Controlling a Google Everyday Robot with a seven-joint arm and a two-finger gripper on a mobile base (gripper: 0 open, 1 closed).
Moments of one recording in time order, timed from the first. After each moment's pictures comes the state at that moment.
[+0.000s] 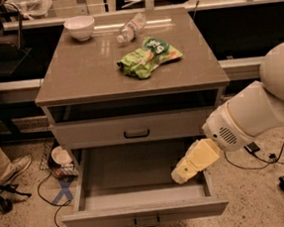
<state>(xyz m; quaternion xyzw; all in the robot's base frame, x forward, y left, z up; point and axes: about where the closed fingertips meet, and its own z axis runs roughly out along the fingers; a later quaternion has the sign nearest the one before) 0.407 -0.111 0.802 -0.40 0.87 0.22 0.18</state>
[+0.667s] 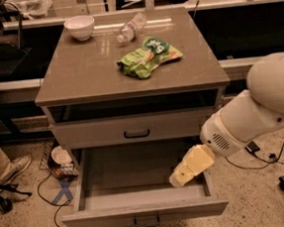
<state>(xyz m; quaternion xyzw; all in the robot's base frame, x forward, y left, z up) 0.409 -0.111 0.776 -0.39 0.88 0.21 0.16</state>
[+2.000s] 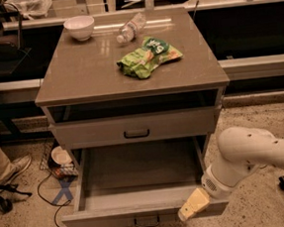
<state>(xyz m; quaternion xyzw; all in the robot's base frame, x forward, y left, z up) 0.377 -0.163 0.561 -0.25 0.95 0.17 -0.02</state>
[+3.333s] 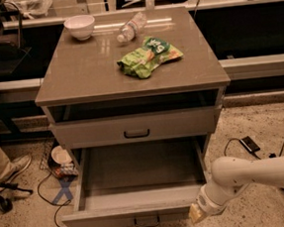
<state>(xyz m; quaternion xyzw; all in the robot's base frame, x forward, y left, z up) 0.377 -0.163 0.422 -0.14 0.97 0.20 -0.04</state>
